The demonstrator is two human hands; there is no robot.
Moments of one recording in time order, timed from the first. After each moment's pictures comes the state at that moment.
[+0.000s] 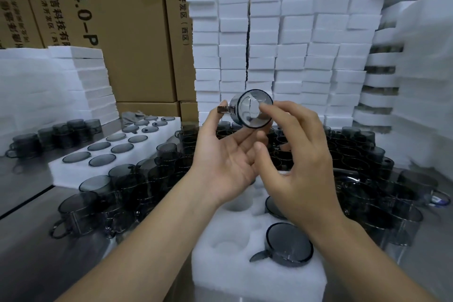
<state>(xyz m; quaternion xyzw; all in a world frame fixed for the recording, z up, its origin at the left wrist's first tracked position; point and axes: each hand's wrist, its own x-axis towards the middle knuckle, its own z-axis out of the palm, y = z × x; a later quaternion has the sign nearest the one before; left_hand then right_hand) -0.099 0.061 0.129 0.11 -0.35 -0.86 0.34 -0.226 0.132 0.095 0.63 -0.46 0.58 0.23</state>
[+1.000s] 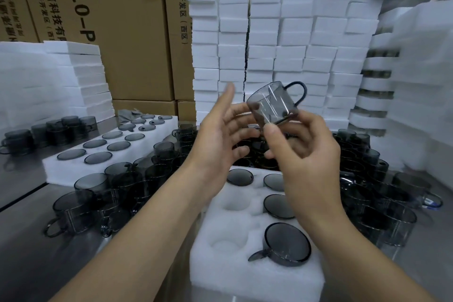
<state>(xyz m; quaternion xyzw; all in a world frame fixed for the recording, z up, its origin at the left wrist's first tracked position) -0.096 0.053 0.135 0.18 -0.58 -0.66 0.45 -0.216 0.136 0.103 0.49 -0.43 0.75 -0.07</state>
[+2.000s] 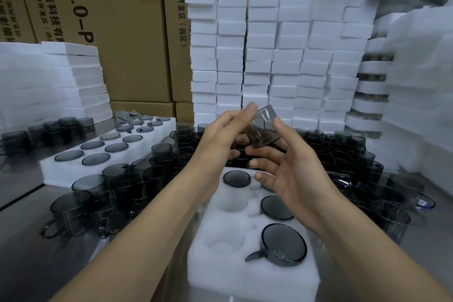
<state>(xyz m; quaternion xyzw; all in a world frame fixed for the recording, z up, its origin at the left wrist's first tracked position) -0.098 0.047 0.125 0.21 -0.67 -0.55 0.46 -0.225 0.138 0.116 0.41 -0.40 0.67 -0.47</state>
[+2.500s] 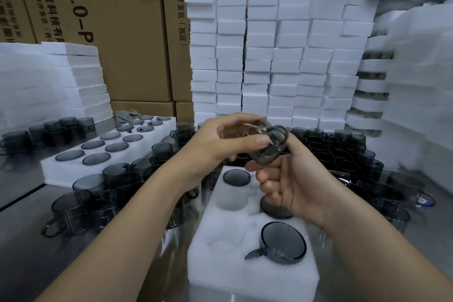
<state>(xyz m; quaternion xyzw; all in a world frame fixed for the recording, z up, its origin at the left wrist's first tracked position) -0.079 0.030 0.127 0.13 -0.78 -0.48 0.38 -0.236 0.136 0.116 0.35 -0.49 0.57 -0.56</state>
